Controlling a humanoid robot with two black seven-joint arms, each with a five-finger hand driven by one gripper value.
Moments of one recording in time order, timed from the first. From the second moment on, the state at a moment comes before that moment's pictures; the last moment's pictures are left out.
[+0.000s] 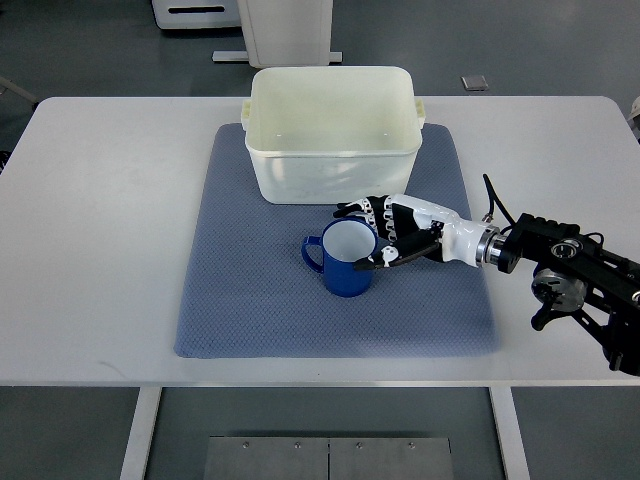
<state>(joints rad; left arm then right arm) -0.02 0.00 -0.59 -0.14 0.33 -0.04 0.00 0.74 -0.30 0.55 1.02 -0.66 0.45 0.11</state>
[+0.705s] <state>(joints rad) -0.02 0.00 -0.59 -0.14 0.32 -0.04 0.00 0.72 -0.25 0.54 0.98 -0.67 0.44 0.11</state>
